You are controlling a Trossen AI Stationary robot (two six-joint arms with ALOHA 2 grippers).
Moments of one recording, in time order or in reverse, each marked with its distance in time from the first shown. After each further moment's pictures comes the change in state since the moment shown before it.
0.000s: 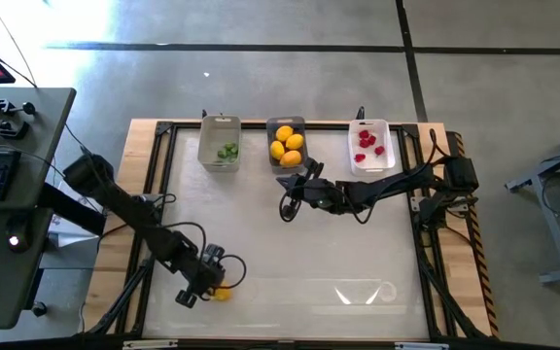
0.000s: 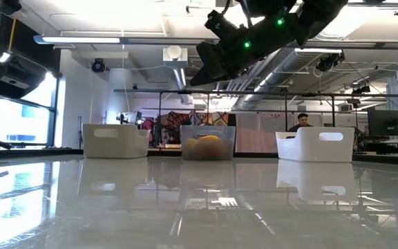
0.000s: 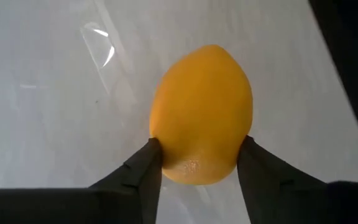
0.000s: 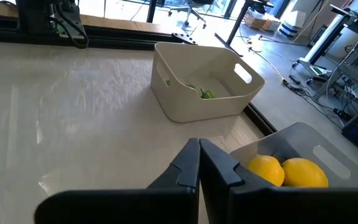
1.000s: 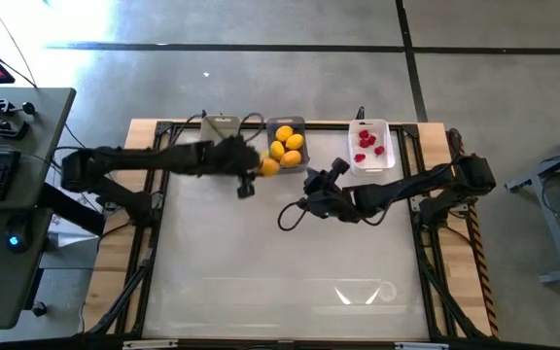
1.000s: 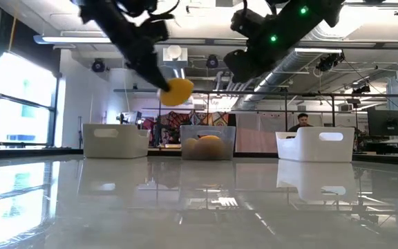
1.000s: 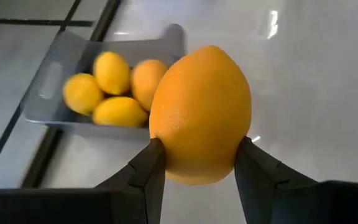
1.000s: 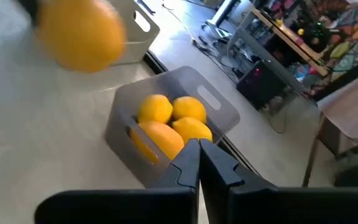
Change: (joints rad) left arm 0.919 -0.100 0.205 0.065 -0.204 0.462; right arm 0.079 -0.129 0.000 -0.444 0.465 0.171
